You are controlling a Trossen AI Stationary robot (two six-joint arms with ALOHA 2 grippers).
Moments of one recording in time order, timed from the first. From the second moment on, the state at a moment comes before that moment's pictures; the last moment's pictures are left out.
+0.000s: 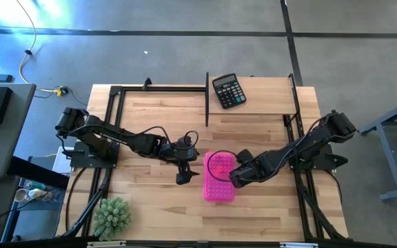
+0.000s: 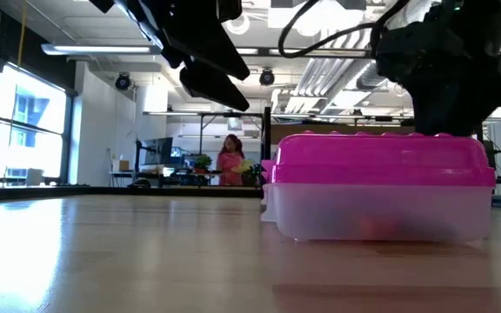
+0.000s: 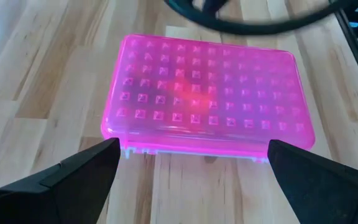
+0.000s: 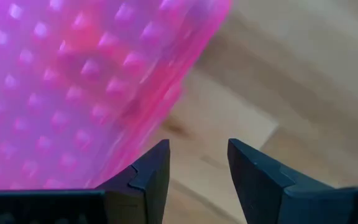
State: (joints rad) left arm -0.07 1.59 1.01 -0.16 -0.10 -0.20; right arm 0.43 1.58 1.03 -0.86 0.25 1.40
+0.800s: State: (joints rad) left arm -0.04 1.43 1.01 -0.45 -0.20 -0.21; right arm 0.52 1.76 1.03 -0.49 0.08 1.43
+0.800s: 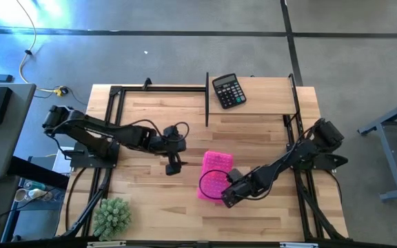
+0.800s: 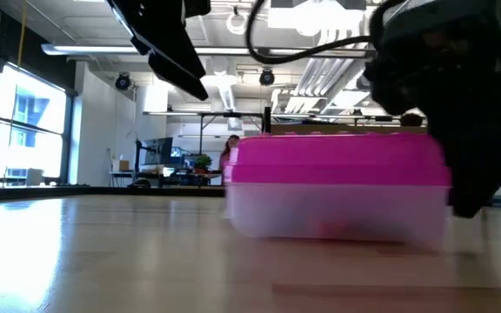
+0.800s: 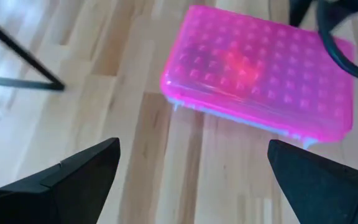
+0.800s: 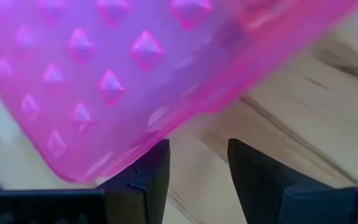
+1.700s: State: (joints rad) left arm -0.05 1.32 1.01 -0.52 -0.23 -0.27; right arm 0.34 1.75 1.07 -0.24 0.14 1.06
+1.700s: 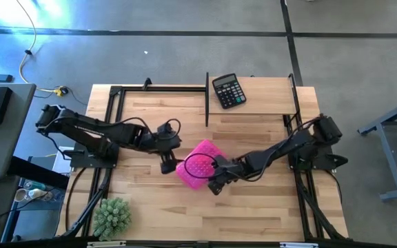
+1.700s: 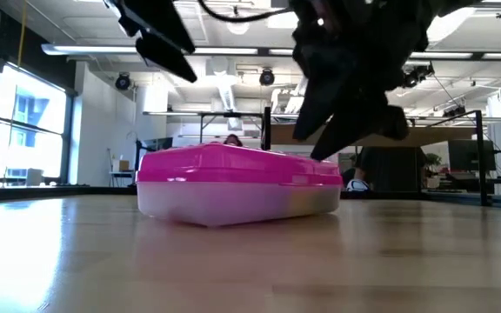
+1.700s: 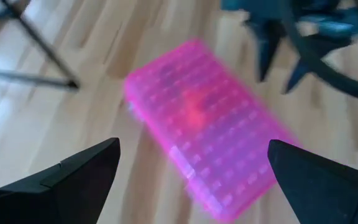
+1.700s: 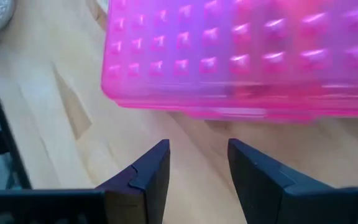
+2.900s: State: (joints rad) left arm -0.26 1.74 0.90 0.19 -0.23 -0.40; right arm -0.09 1.61 1.07 -0.04 0.07 0.51
